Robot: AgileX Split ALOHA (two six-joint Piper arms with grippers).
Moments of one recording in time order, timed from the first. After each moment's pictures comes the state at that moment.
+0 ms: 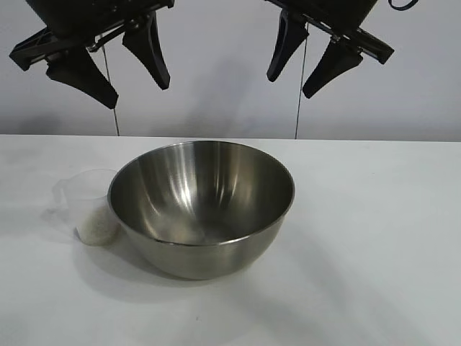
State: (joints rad) left arm -0.43 1.72 -1.40 -0.31 0.84 -0.18; right arm 0.22 2.01 -1.89 0.42 1.23 0.01
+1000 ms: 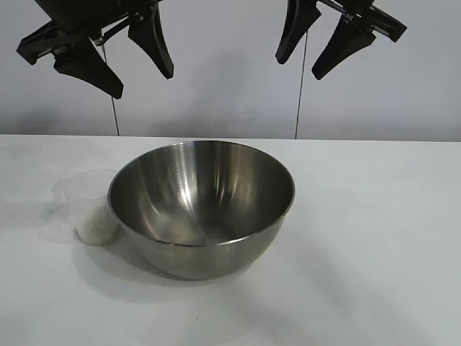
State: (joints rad) left arm -0.43 1.72 -1.40 -0.32 0.77 -0.18; right arm 0.22 1.96 -1.89 0.36 1.24 -0.01
